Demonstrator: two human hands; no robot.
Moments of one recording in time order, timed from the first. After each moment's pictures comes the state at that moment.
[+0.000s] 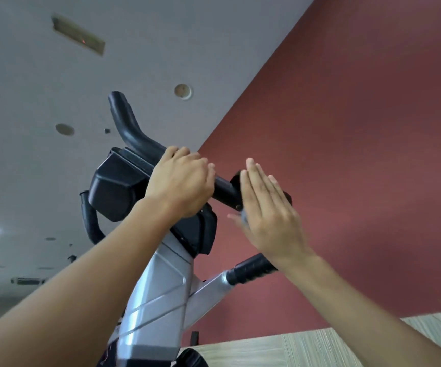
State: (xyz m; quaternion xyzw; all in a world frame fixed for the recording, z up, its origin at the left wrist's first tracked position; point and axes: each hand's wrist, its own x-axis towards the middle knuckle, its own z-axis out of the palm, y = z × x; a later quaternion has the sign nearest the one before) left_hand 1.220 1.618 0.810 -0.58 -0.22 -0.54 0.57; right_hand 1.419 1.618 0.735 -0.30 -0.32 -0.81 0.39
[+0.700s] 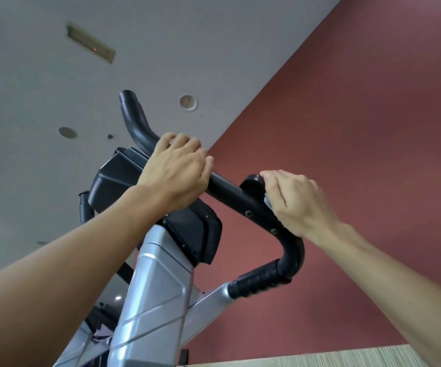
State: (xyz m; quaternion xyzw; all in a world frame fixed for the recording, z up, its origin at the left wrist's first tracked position) left_hand 1.196 1.630 0.832 -0.55 -0.20 -0.56 0.58; right_hand 1.425 1.562 0.768 -0.38 -0.50 -0.60 0.50
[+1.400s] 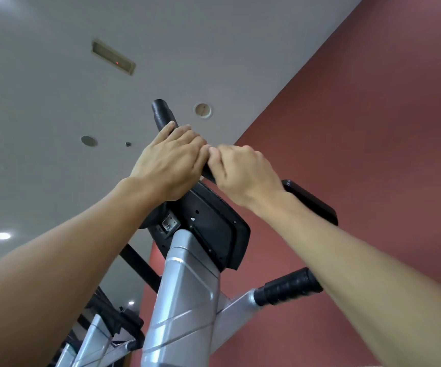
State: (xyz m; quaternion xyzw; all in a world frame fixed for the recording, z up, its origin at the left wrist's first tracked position) left_hand 1.134 1.629 0.840 -0.58 -0.20 -0.56 0.56; right_hand 1.295 1.581 0.822 -0.33 -0.52 -0.64 0.46
